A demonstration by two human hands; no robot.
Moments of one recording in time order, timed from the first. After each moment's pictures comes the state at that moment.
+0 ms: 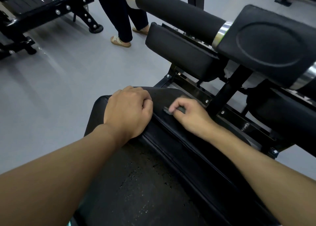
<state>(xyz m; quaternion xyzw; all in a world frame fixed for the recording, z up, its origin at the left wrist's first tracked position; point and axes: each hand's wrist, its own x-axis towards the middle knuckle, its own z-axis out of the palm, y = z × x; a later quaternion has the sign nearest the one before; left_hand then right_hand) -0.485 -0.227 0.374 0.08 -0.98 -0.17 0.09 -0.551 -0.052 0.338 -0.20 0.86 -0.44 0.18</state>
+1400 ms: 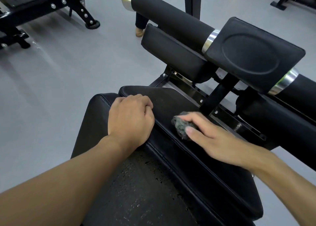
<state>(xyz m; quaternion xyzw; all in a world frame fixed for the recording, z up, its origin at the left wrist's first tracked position) -0.466 -0.192 0.385 0.14 -0.96 -0.21 0.08 -0.515 0.020 0.382 -0.31 0.83 -0.35 0.31</state>
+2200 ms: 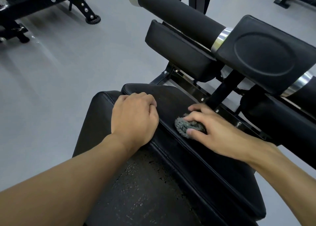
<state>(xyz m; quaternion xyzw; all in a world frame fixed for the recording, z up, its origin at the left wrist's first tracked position) -0.470 -0.199 0.375 0.12 -0.97 -0.19 0.07 -0.528 0.014 0.374 -0.32 0.88 -0.26 0.24</state>
